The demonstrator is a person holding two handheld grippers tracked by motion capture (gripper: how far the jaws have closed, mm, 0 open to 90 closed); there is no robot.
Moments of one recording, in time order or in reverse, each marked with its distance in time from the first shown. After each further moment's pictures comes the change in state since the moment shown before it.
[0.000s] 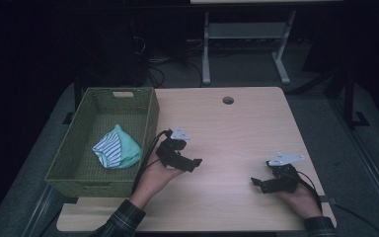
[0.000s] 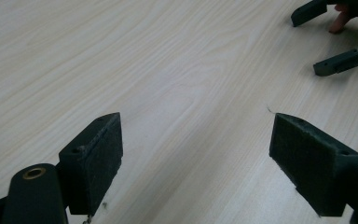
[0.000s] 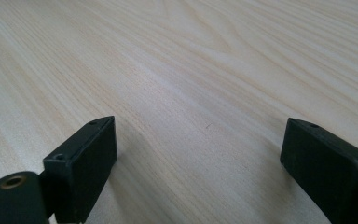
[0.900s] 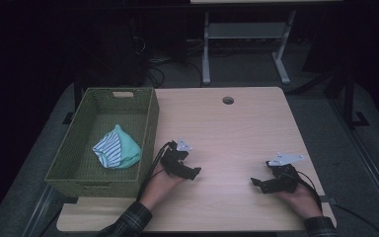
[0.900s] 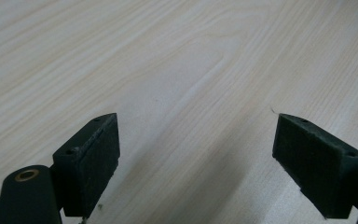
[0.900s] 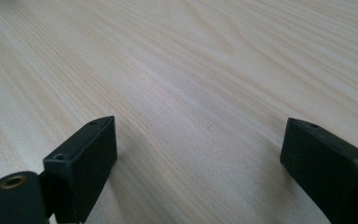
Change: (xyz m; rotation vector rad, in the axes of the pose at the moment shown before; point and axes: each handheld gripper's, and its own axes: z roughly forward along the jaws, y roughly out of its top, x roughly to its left) left arm 0.007 -0.037 0.045 0.062 0.059 0.000; right arm 0.000 0.000 0.000 0.000 0.002 -0.003
